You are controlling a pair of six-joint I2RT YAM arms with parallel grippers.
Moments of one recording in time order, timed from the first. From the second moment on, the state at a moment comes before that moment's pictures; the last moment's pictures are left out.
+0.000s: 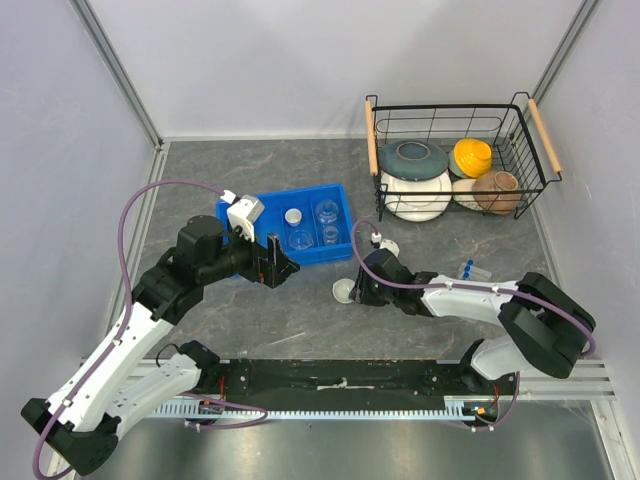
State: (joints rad) left arm -0.57 0.79 0.91 -0.59 0.26 -0.31; right arm 0.85 1.42 0.58 -0.02 0.10 0.88
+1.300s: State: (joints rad) left arm -0.57 0.60 0.89 -0.57 0.18 -0.31; right arm 0.90 1.80 1.42 -0.36 0.11 0.69
